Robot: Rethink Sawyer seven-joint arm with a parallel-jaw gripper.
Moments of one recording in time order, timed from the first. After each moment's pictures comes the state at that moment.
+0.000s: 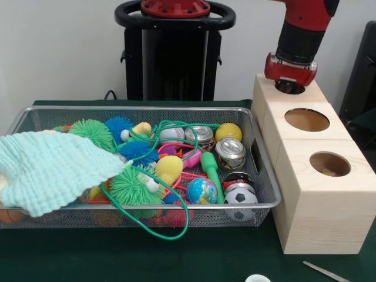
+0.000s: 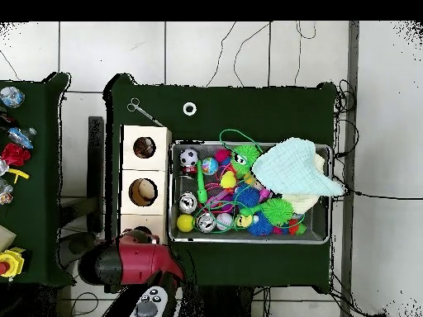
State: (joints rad) arm 0.33 -0.60 -0.20 2.00 0.23 0.21 1.92
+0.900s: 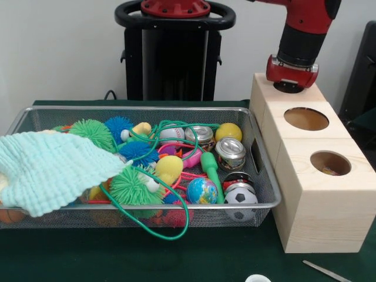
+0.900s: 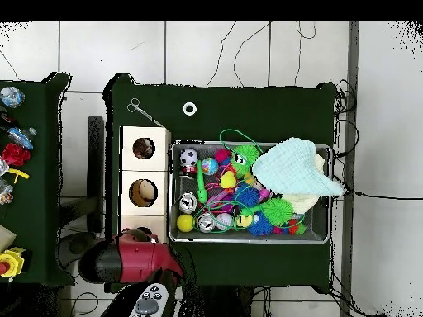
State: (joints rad) arm 0.32 -0.60 -0.19 1.99 0.23 0.23 1.92
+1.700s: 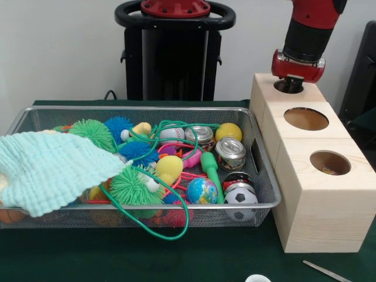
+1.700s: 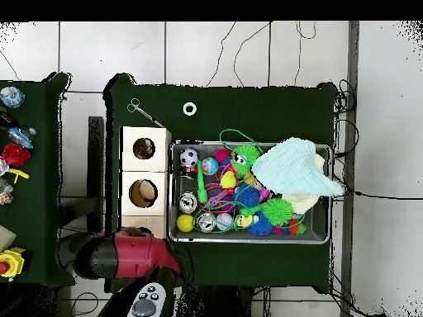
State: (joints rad) arm 0.32 -0.63 -0.19 1.96 0.23 0.32 1.92
